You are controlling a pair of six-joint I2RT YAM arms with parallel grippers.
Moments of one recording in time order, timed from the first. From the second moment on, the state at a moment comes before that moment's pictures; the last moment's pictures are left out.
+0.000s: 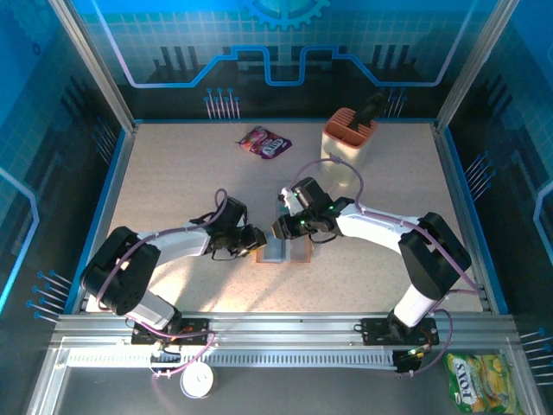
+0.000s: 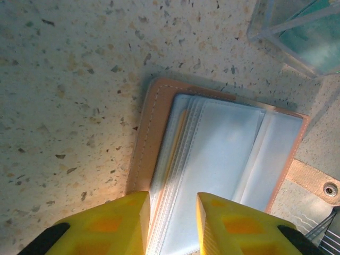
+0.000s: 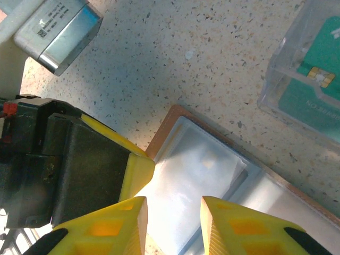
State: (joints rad) left arm -0.51 1.53 0.66 -0.15 0.37 -1.01; right arm 0.70 1.66 1.01 -0.29 -0.35 0.38
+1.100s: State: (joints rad) left arm -0.51 1.52 0.63 -0.18 0.33 -1.01; right arm 0.71 1.75 0.98 -0.19 -0.47 0.67
